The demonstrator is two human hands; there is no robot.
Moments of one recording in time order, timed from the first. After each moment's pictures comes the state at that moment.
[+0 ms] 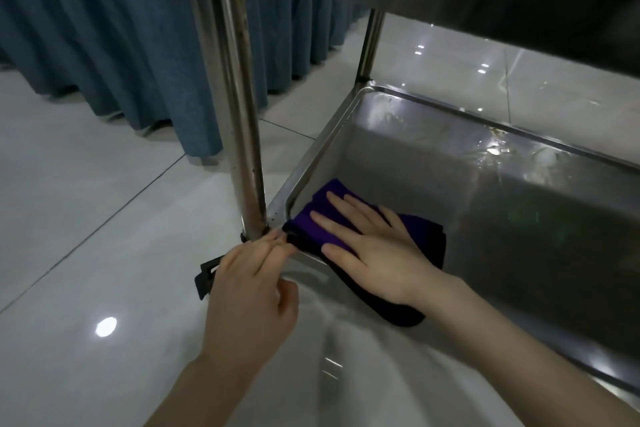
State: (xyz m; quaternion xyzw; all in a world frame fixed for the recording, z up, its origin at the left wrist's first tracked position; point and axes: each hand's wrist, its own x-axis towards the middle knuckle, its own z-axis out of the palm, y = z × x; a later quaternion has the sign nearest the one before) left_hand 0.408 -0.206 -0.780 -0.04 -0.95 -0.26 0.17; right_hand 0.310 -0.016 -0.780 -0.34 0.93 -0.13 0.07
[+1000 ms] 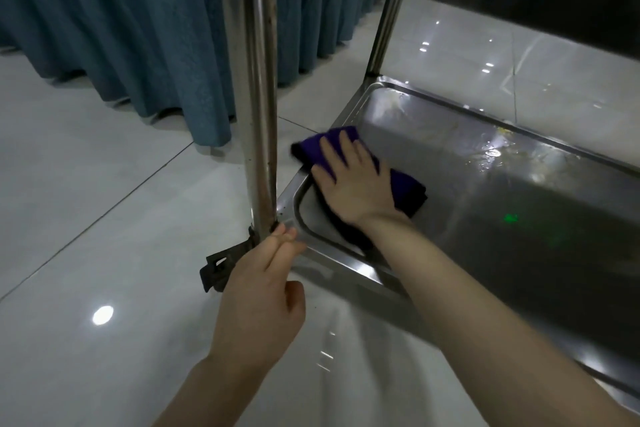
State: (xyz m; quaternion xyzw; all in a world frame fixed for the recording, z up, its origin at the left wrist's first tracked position) left_hand 0.413 -0.204 -0.781 0.00 -0.93 -0.32 0.17; right_hand 0.229 -0.083 -0.777 -0.16 0.98 -0.11 0.01
